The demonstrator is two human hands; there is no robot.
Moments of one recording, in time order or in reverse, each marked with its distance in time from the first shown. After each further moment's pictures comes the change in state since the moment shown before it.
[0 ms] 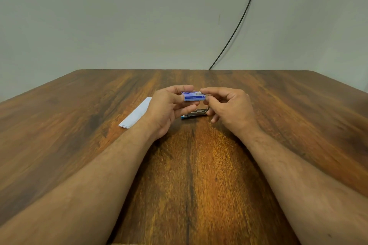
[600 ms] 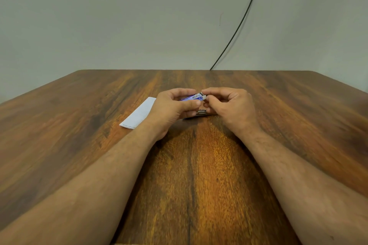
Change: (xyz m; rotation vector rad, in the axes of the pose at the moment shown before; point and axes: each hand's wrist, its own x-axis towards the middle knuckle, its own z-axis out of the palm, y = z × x) left_hand 0.005 -0.007 -0.001 0.191 0.015 0.043; right_hand 0.002 0.001 0.003 0.036 0.065 -0.002
